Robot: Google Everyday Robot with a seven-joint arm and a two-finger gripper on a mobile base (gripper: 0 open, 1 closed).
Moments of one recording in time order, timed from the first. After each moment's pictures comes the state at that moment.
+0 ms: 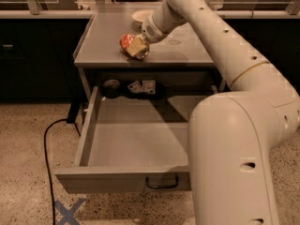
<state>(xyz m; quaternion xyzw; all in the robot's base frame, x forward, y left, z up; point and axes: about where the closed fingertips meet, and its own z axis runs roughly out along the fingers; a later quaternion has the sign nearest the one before) 0.797 0.039 0.854 -0.44 0.82 0.19 0.30</state>
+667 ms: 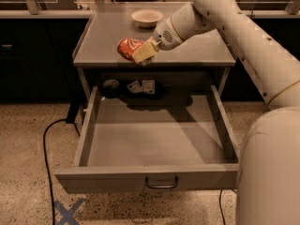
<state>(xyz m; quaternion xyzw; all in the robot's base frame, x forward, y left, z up) 0.714 0.018 0.878 -0.48 0.77 0.29 0.31</state>
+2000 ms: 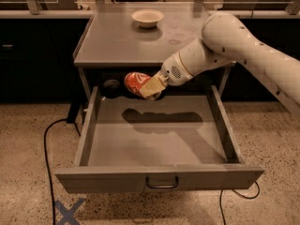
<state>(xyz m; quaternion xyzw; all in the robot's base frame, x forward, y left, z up) 0.615 -0.003 0.818 -0.45 0.80 0.30 0.26</state>
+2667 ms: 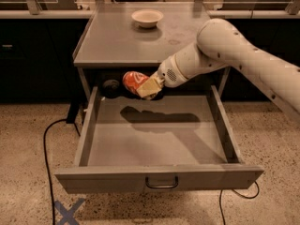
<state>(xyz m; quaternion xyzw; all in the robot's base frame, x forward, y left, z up) 0.626 0.004 0.810 -0.45 0.80 0.28 0.29</state>
